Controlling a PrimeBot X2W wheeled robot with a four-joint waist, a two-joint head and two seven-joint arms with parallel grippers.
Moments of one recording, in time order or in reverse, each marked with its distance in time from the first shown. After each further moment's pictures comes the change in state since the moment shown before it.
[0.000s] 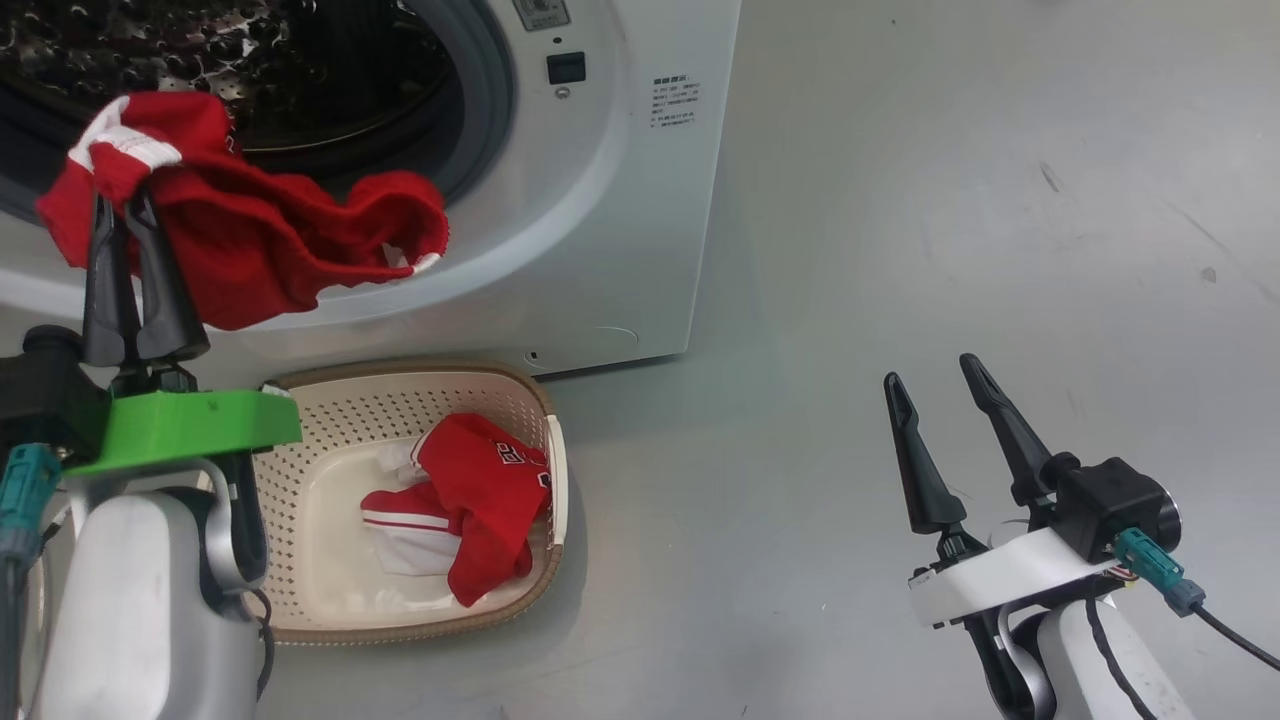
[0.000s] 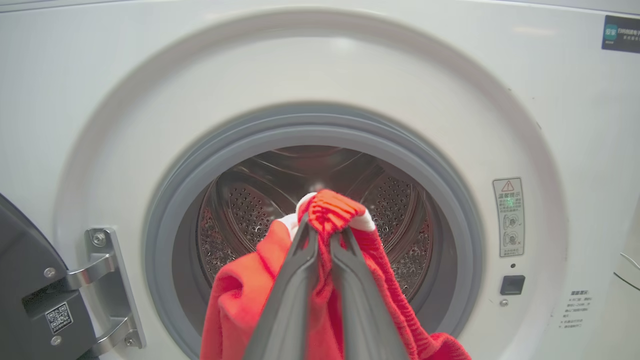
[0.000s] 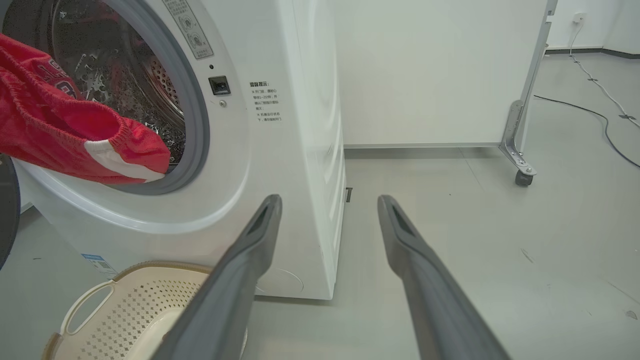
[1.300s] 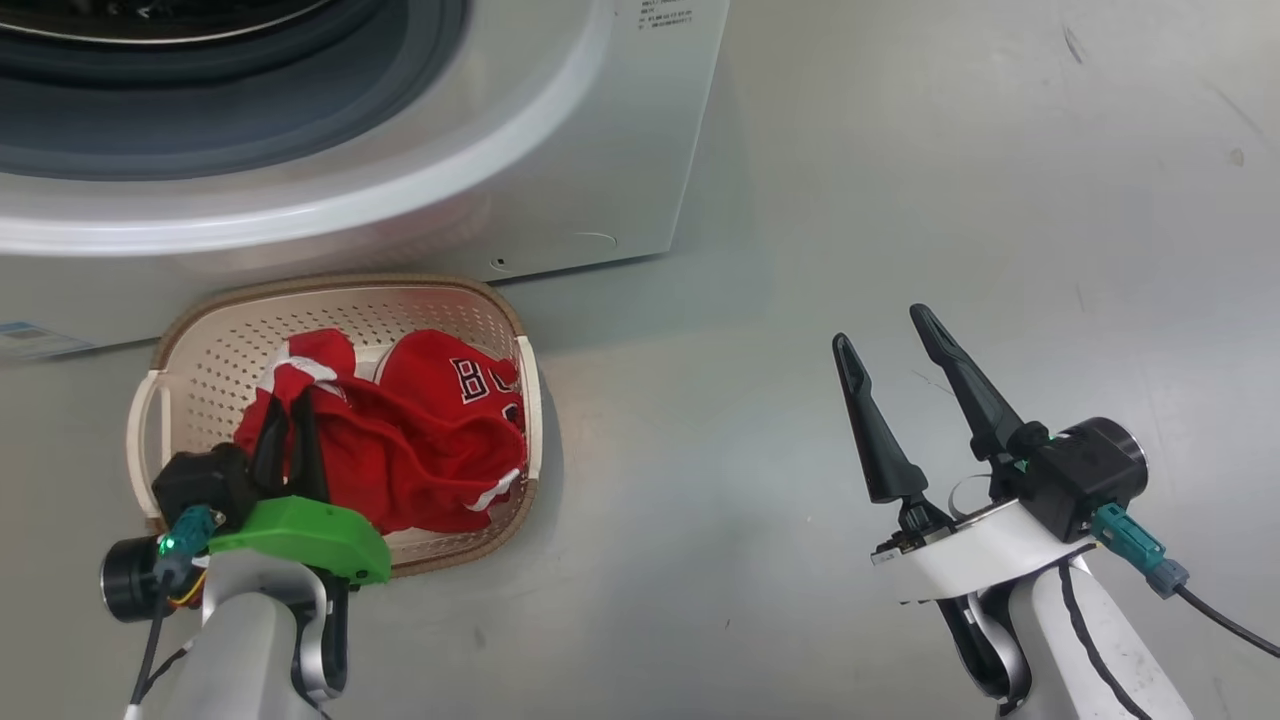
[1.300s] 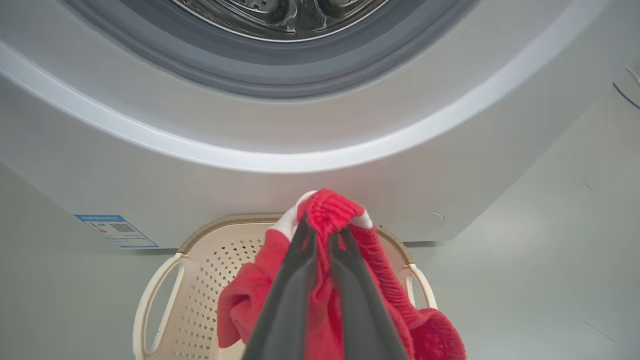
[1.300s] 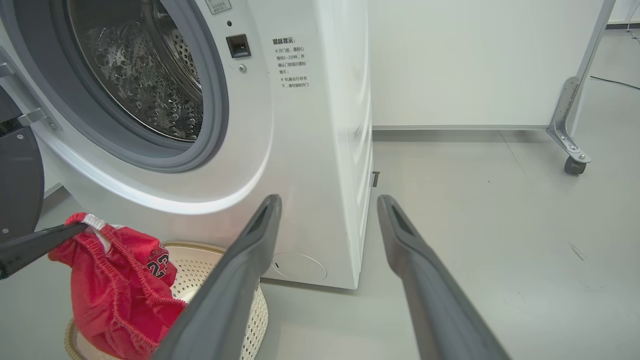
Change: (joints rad) left arm 0.098 -0.007 -0.140 0.369 -0.128 0.009 0.001; right arm -0.049 0.001 0.072 -0.081 -0.012 0.000 0.000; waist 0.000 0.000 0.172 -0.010
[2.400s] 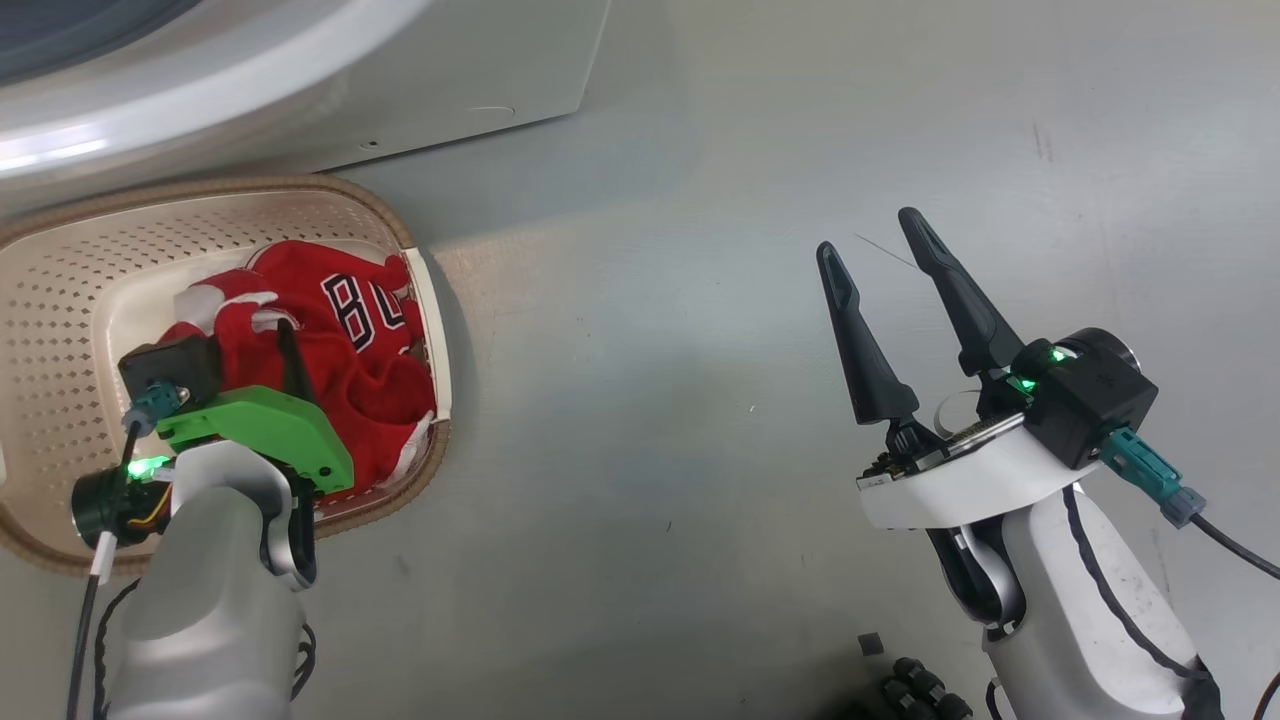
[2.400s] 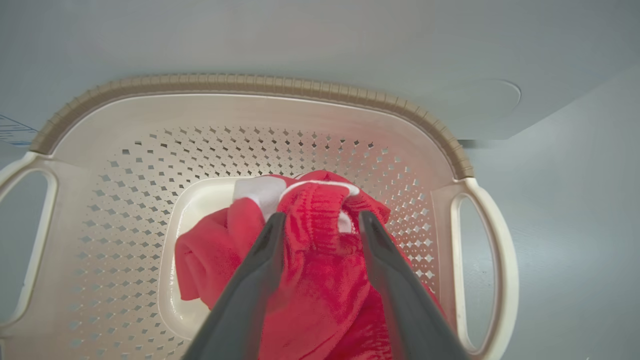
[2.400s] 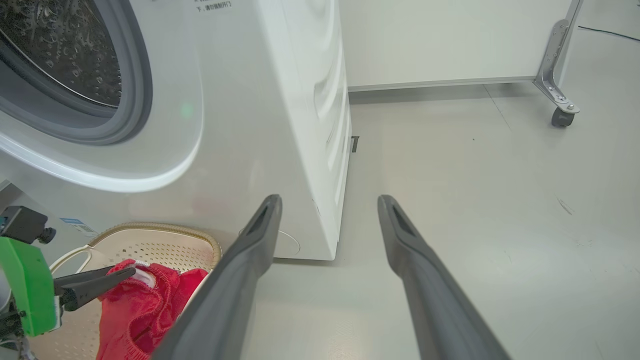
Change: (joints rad) left arm -0.320 -0.005 0.055 0.439 -0.013 0.009 0.052; right arm -0.141 -0.009 0.041 -0.004 0.056 0.000 0.000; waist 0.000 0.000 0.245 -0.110
